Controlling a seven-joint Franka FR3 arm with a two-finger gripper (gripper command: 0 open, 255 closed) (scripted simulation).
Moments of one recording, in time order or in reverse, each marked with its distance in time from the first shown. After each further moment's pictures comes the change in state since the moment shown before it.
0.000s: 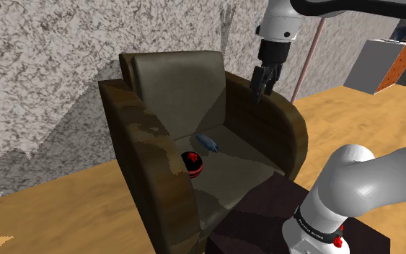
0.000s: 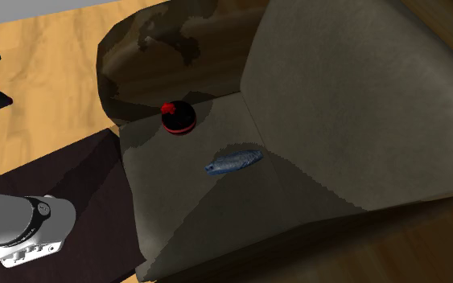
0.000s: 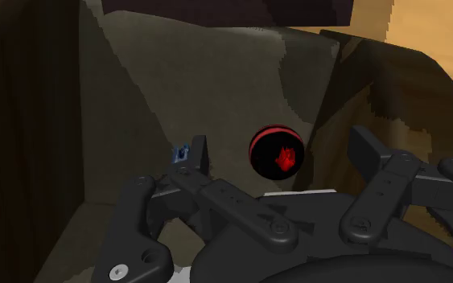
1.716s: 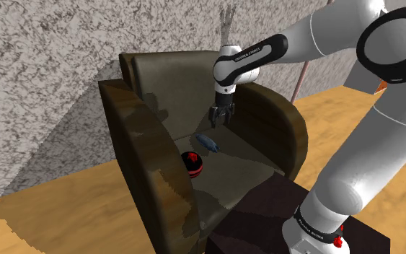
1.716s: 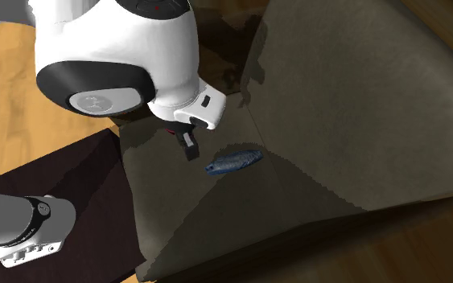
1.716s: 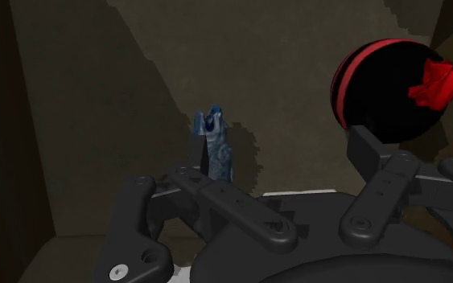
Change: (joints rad) arm -0.079 0.726 -0.124 0.025 0.011 0.620 -0.097
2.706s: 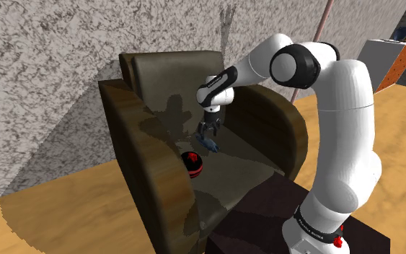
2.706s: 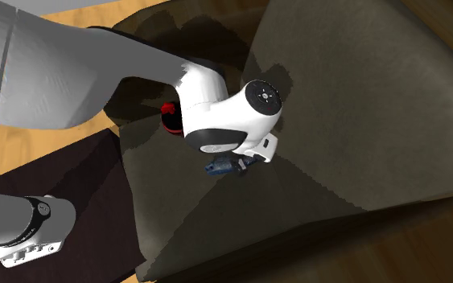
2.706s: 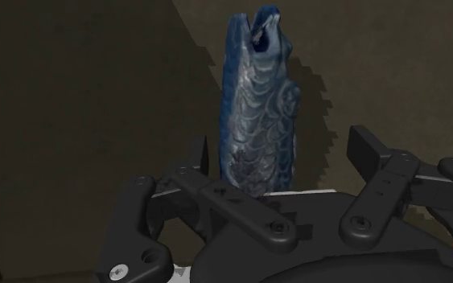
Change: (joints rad) arm -0.061 0.560 -0.019 0.352 0.094 0.149 -0.069
